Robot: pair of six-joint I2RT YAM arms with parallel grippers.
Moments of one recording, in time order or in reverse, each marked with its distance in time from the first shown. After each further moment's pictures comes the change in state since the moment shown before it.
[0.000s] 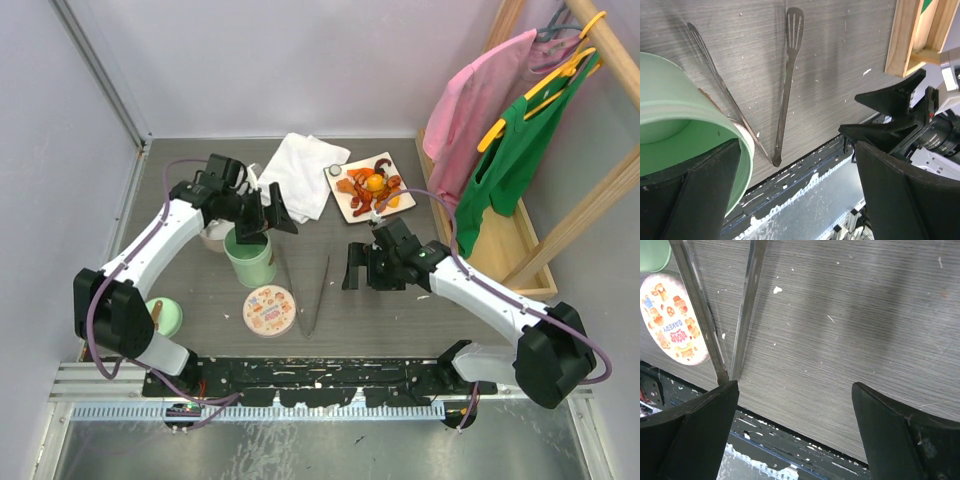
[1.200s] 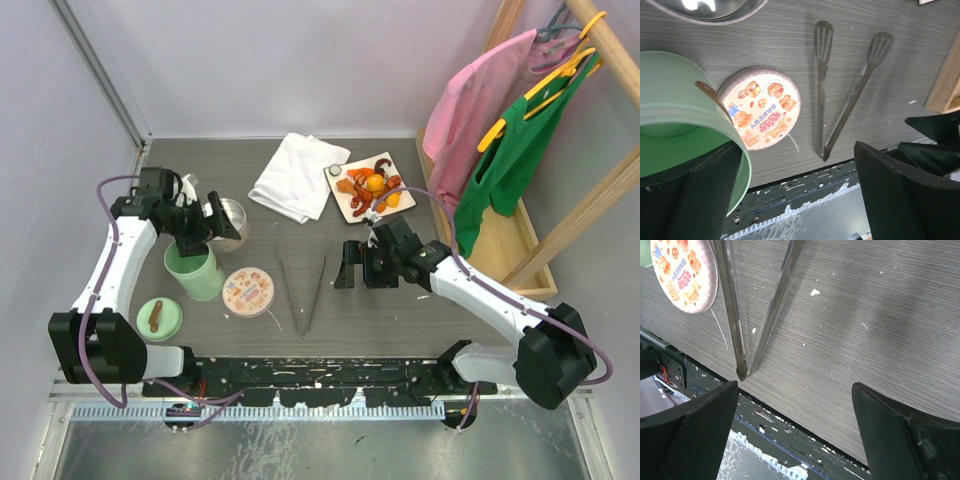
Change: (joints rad) left arm 0.359 -0.175 -0.095 -0.218 -0.106 0.222; right arm 0.000 -0.006 0.008 0.055 -0.097 -0.014
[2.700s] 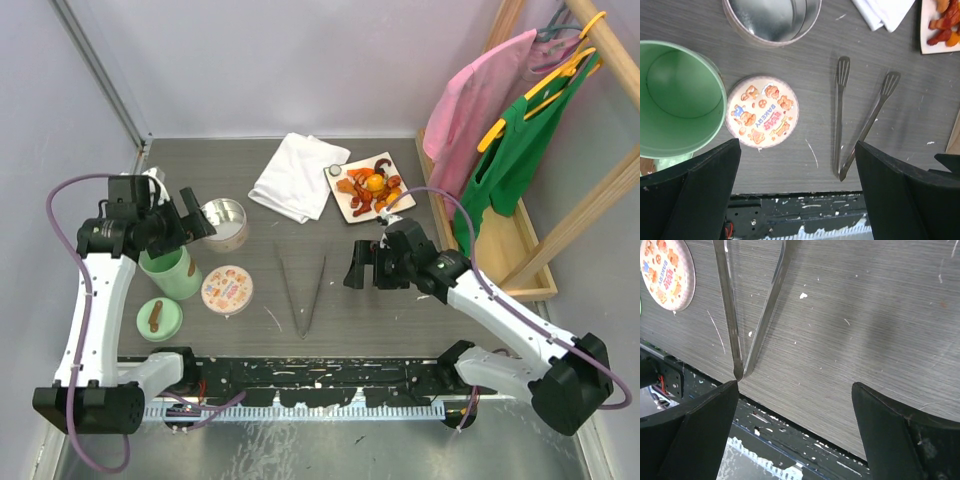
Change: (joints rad) left arm 0.001 -0.268 0.068 -0.073 -0.249 -0.051; right arm -0.005 -0.178 -0.019 -0.066 0.106 -0.001
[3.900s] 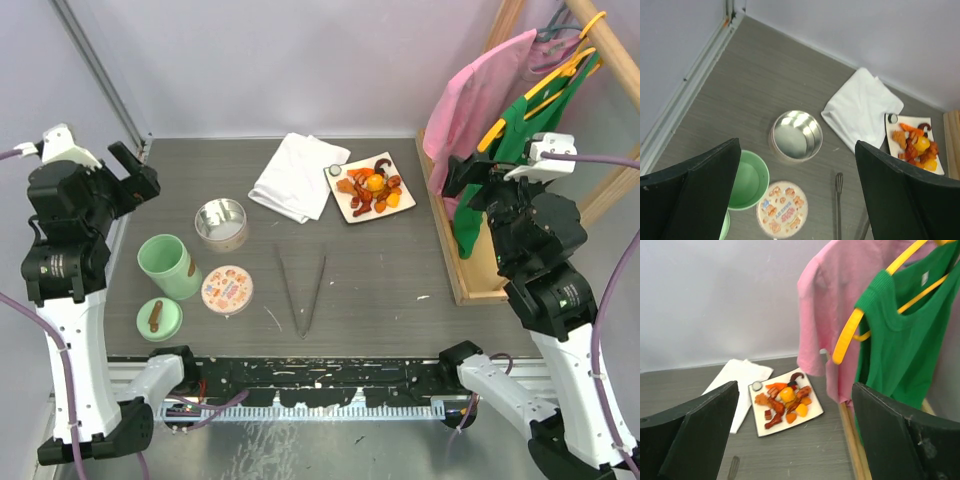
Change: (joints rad) left arm 0.109 -0.073 0.343 0.166 -0.238 0.058; right arm -0.214 -0.218 0.586 0.101 0.597 -0.468
